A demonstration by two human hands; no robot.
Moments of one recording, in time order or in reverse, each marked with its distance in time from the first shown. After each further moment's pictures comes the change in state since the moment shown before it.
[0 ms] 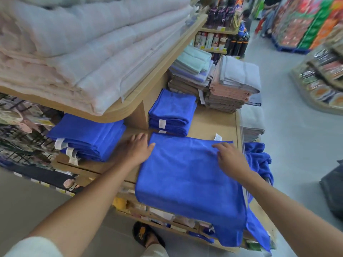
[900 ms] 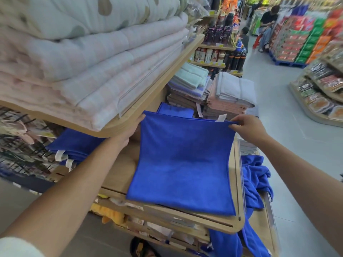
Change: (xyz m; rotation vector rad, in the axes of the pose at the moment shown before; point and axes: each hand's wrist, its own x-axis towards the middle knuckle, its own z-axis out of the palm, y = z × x) left_hand 0.056 0.009 -0.101 -1.263 0.093 -0.150; right_hand 0.093 0.043 -0.127 0.314 0.192 0.110
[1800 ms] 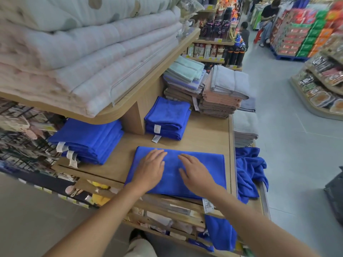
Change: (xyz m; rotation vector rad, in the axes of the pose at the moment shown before) left_hand -0.140 -0.100 0.069 1.021 -0.169 0.450; right_hand -0.167 -0.057 0.143 -0.088 -0.308 -0.315
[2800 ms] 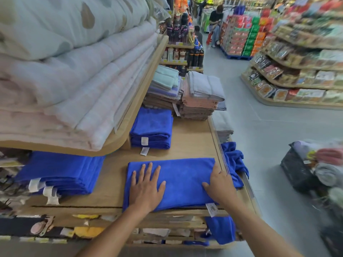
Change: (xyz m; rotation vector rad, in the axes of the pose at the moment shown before) left_hand -0.001 -0.033 0.031 0.287 -0.162 -0.015; right_hand -0.038 0.030 -0.004 -0.225 0.072 0.729
